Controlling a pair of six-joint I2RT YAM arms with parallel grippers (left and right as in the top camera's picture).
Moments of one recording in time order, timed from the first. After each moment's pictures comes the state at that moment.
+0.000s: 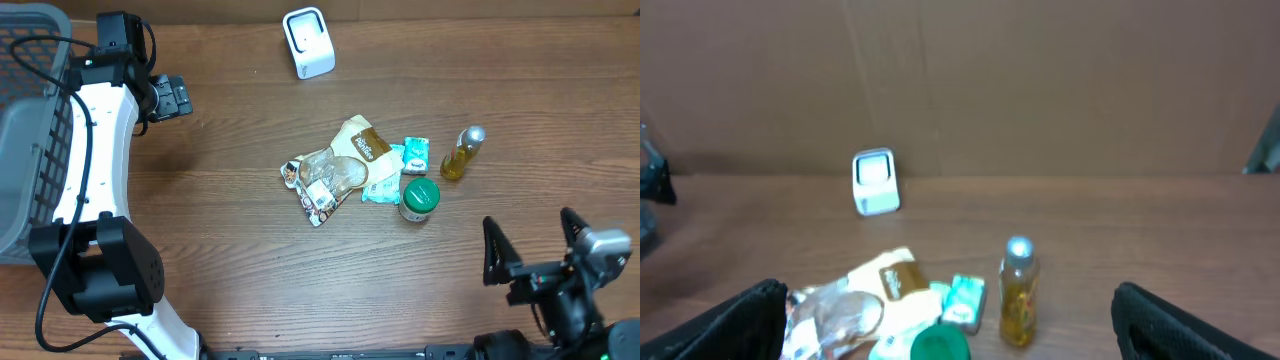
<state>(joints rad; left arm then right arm) 0.12 1.90 1.77 -1.05 -0.15 -0.21 0.14 0.26 0.88 -0.78 -0.01 0.10</state>
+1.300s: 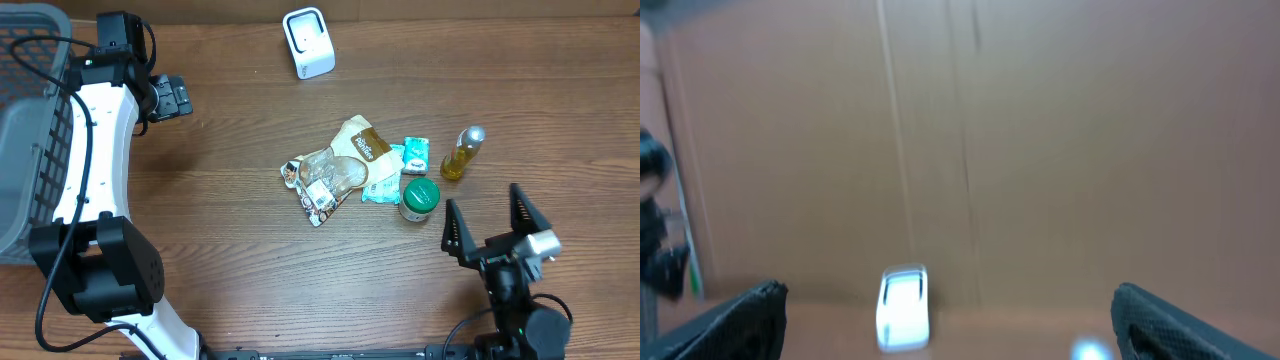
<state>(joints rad) 0.12 1.90 1.77 -1.05 -0.15 -0.21 0.13 0.01 0.02 0.30 -0.09 0.17</state>
